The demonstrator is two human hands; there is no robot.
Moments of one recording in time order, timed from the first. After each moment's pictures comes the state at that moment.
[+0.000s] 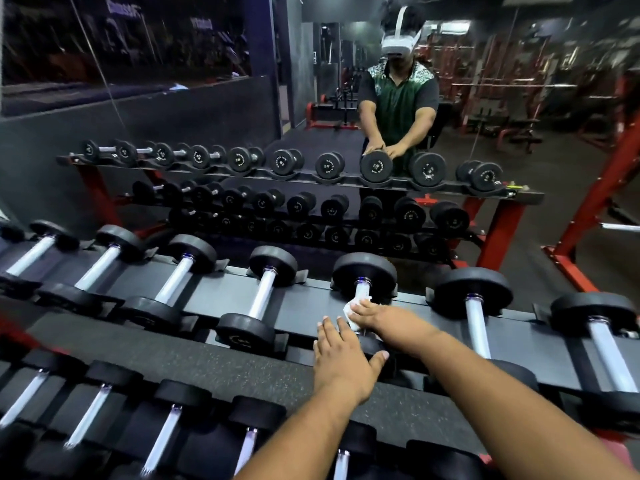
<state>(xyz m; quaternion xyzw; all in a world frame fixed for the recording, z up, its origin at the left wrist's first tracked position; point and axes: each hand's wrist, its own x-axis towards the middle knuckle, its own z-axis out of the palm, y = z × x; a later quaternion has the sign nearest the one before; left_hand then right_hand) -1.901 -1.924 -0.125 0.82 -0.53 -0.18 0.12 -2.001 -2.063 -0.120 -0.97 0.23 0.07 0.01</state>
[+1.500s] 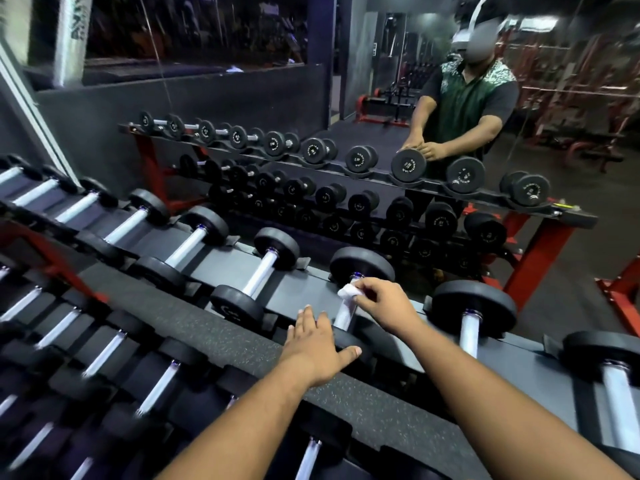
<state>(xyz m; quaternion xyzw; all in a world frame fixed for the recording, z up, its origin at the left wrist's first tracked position) -1.903 -1.927 -0.108 0.84 -0.49 -0.23 0.09 -2.006 -2.097 -0.118 -0.88 0.31 -0.26 0.26</state>
